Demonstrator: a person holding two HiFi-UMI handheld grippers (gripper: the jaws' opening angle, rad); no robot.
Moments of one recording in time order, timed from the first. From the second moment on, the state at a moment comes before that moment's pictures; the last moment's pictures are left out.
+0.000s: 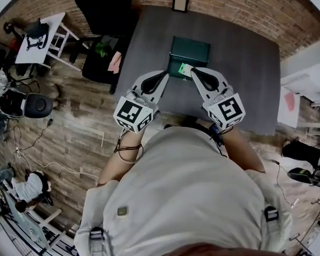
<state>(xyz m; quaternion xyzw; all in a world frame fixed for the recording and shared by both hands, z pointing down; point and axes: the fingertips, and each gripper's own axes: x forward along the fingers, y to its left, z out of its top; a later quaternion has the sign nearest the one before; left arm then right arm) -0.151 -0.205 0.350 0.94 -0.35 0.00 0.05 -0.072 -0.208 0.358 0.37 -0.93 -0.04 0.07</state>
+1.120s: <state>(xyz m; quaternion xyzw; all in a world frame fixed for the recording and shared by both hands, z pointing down) -0.014 -0.141 0.331 0.91 -0.40 -0.01 0.04 0.077 -0.133 0.330 0.32 -0.95 -0.04 0.04</state>
